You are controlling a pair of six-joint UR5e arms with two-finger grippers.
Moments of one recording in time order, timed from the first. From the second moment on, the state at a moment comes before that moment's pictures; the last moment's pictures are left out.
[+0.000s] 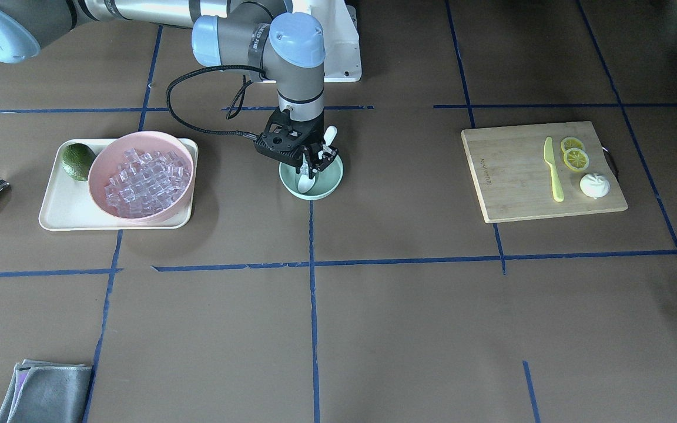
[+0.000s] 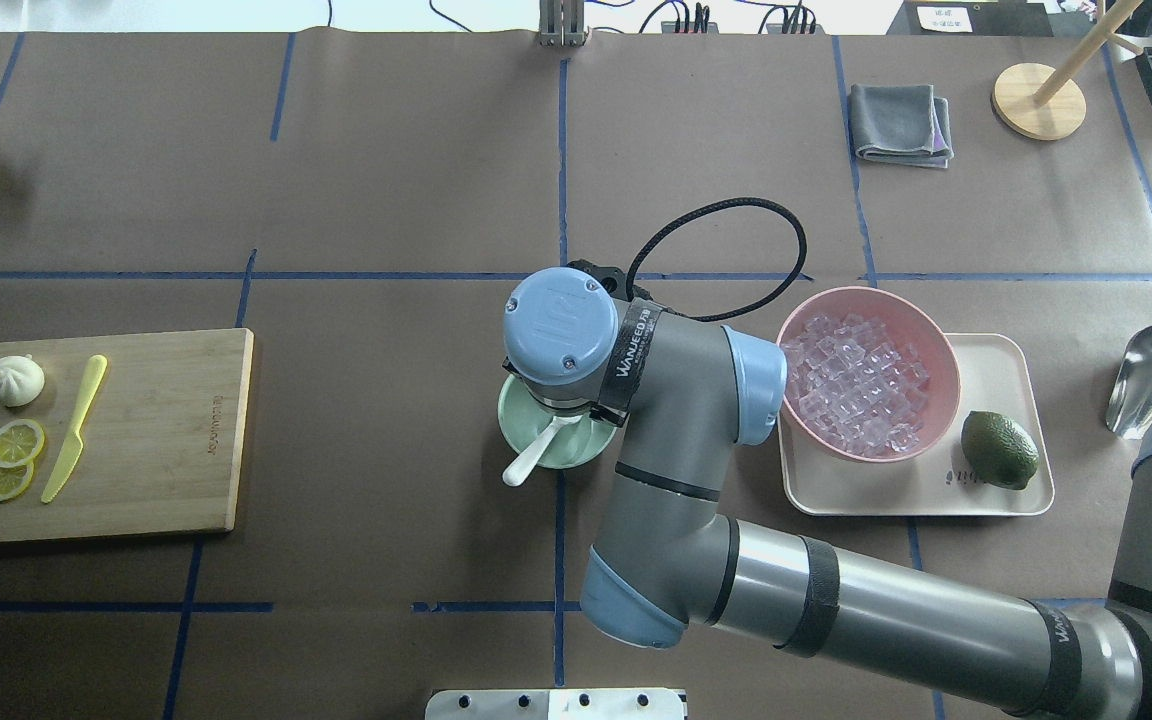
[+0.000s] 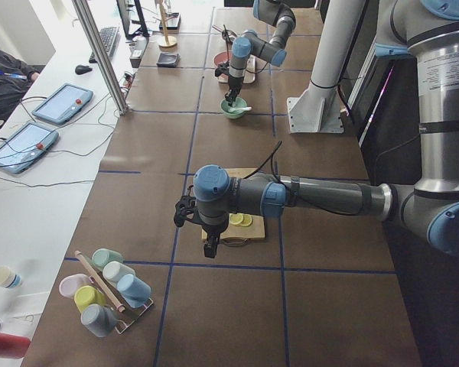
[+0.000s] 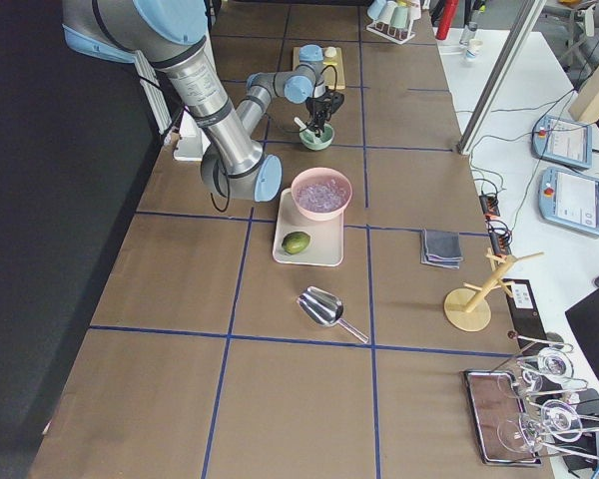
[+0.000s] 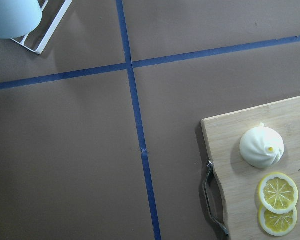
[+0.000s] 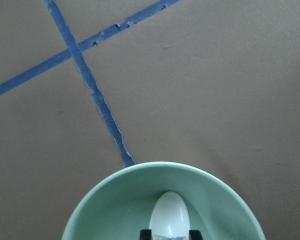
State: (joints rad) left arm -1.52 -1.41 -1.81 -1.59 -2.38 0.06; right arm 0.41 -0.76 1.55 -1.62 1.71 1.76
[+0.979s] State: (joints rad) left arm -1.52 -1.41 -1.81 -1.59 -2.38 0.05; right arm 0.45 -0.75 1.58 -1.63 1.74 1.67
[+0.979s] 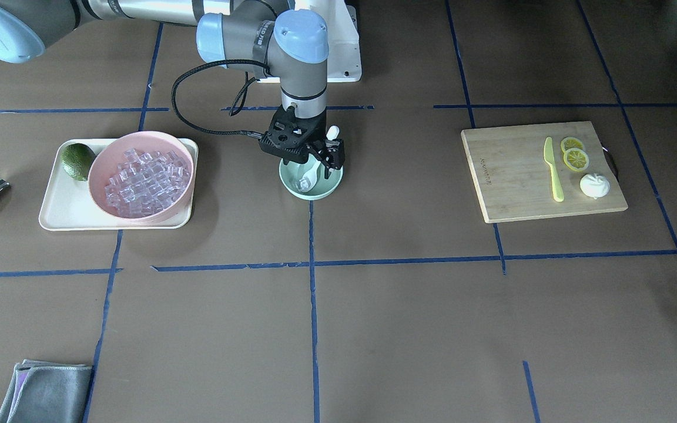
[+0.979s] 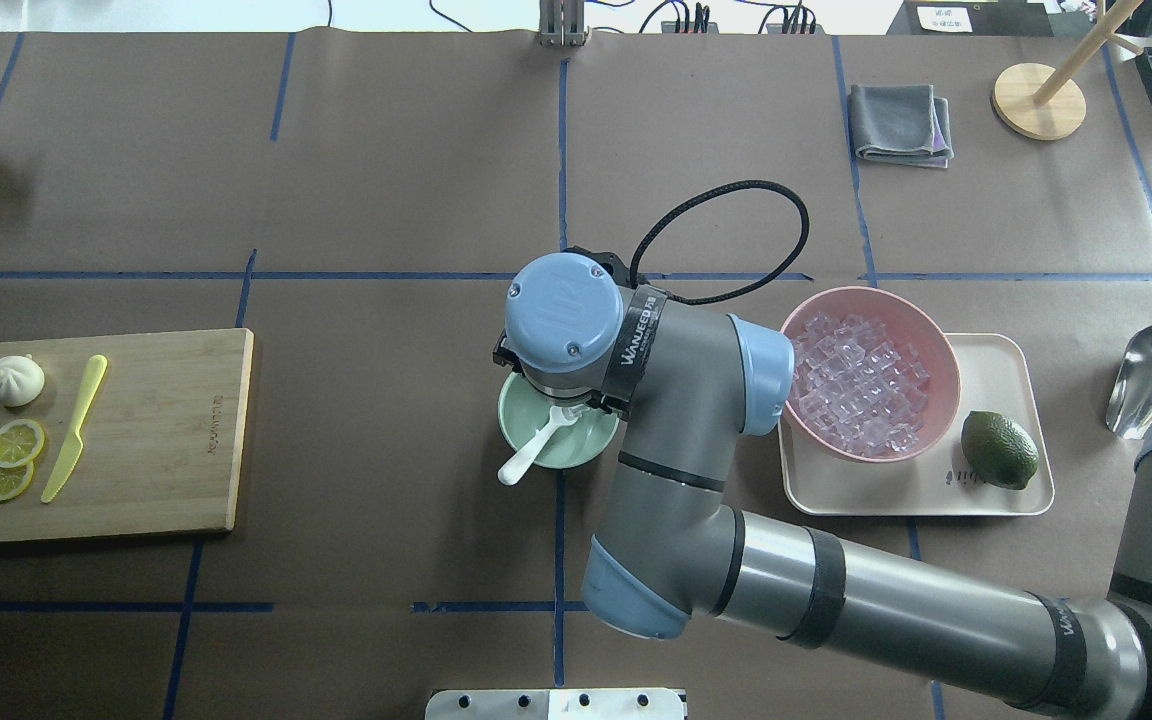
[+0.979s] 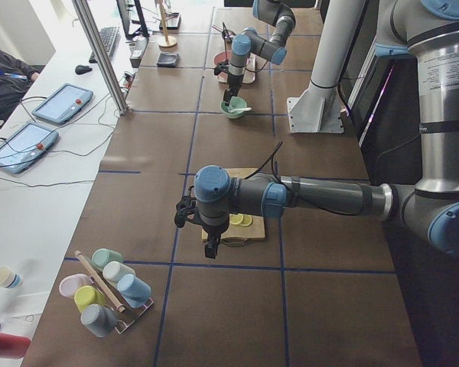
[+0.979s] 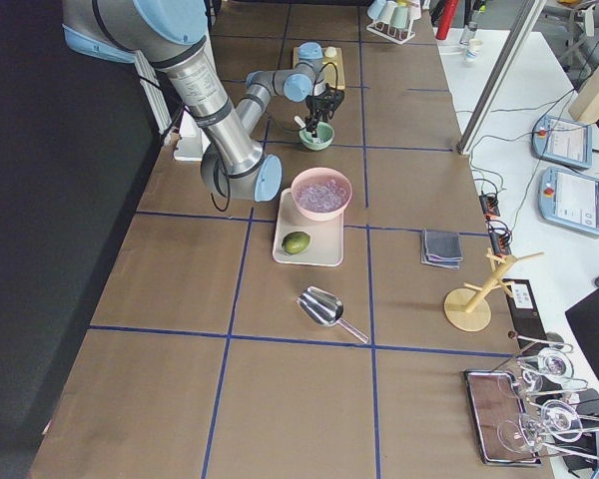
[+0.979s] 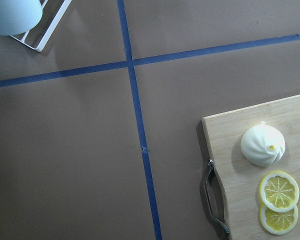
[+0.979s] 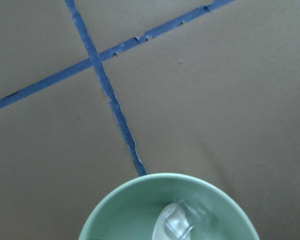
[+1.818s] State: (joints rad) left arm -1.55 -1.40 -1.80 -1.52 -2.37 0.06; right arm 0.89 -0.88 1.71 -1.79 2.13 1.03
